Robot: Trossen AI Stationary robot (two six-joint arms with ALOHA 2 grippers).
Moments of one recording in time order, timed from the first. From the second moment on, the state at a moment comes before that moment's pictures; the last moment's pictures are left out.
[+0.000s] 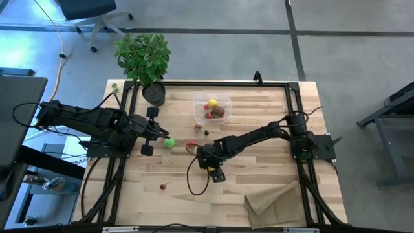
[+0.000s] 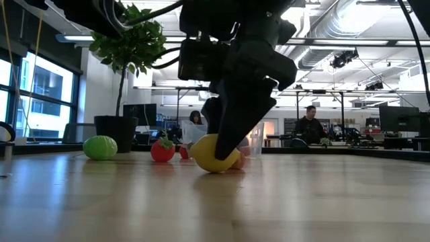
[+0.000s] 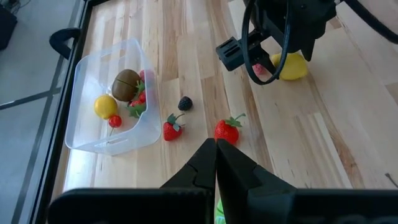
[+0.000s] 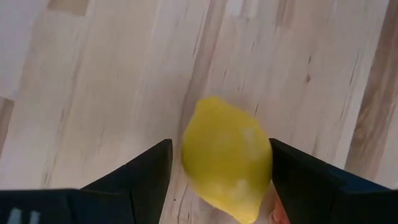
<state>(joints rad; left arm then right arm) -0.06 0.86 0.83 -0.71 -0.26 0.19 0.18 2.12 1.49 -0.53 -0.19 -0.03</state>
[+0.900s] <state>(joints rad) -0.06 0.86 0.83 -0.71 -0.26 0.19 0.19 2.12 1.49 -0.54 -0.16 -0.10</state>
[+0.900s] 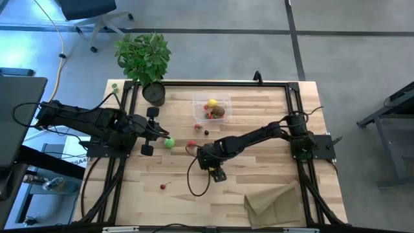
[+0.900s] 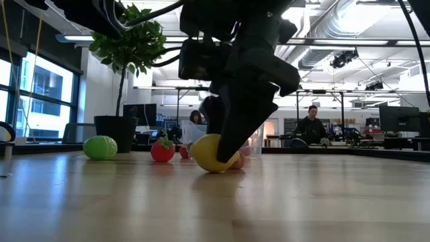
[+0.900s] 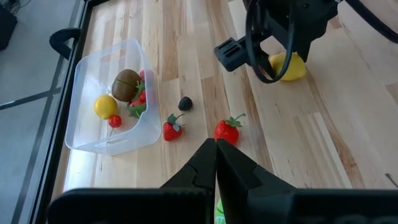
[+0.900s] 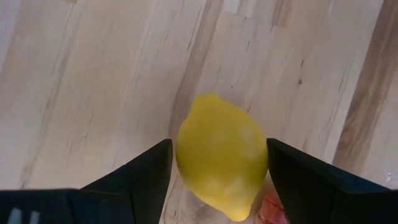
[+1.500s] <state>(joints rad) -0.06 0.86 0.83 -0.71 -0.26 0.19 0.21 2.12 1.49 -0.54 -0.08 -0.14</state>
